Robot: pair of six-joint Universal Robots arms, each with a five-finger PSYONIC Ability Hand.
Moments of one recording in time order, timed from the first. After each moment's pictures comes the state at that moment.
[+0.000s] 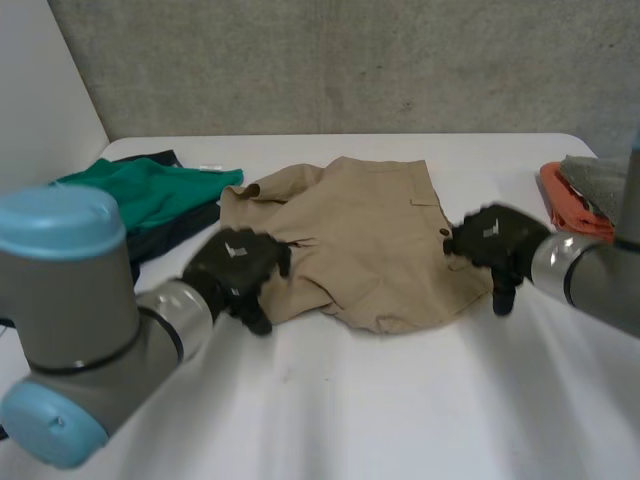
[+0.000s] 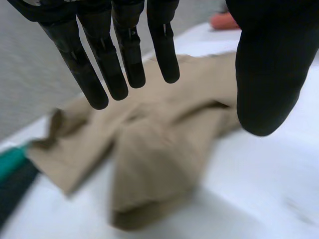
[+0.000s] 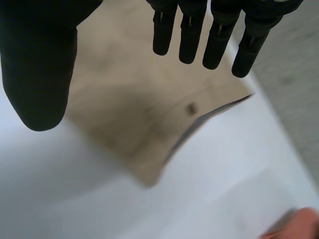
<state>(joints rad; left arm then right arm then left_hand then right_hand) 4.17 -1.89 -1.59 3.13 -1.46 3.38 1.81 -1.13 1.37 0.32 1.26 2.27 0.59 0.59 0.59 0.59 0.41 0.38 0.36 0.38 0.38 0.22</state>
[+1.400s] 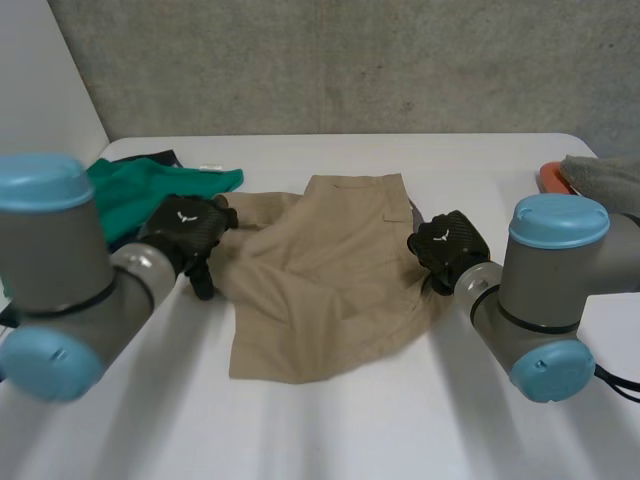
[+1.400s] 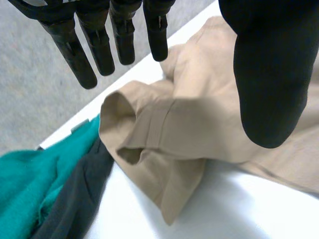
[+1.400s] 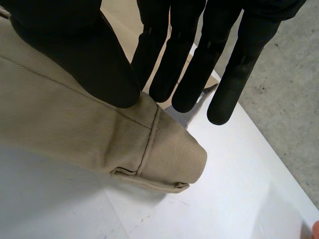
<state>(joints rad) 4.31 -1.96 -1.51 3.15 -1.53 3.53 2.02 -0.96 1.43 -0.16 1.52 2.53 0.33 0.32 0.32 0.32 0.14 1.09 1.17 1.18 1.19 1.01</state>
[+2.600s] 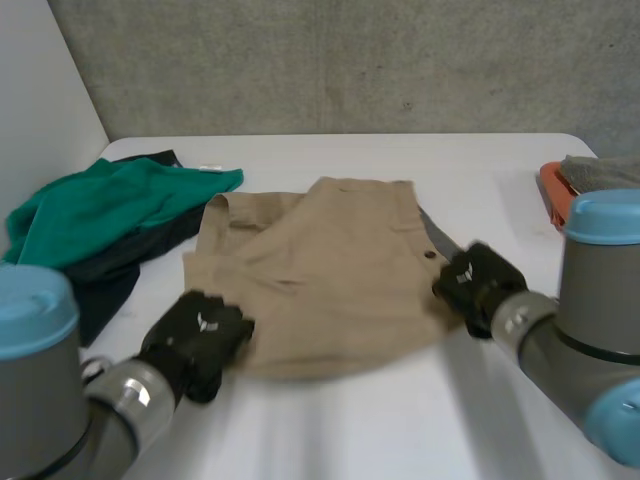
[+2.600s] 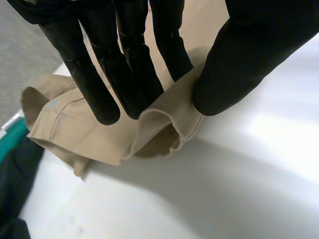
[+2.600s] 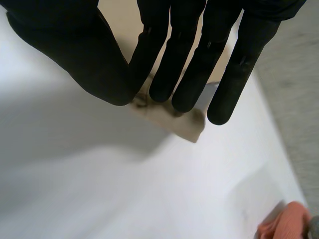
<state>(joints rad) 4.17 -1.69 -1.90 3.09 -1.53 3.67 2.00 -1.23 1.64 0.10 1.52 2.25 1.16 1.19 1.19 1.20 0.98 1.09 1.17 1.18 1.19 1.01</state>
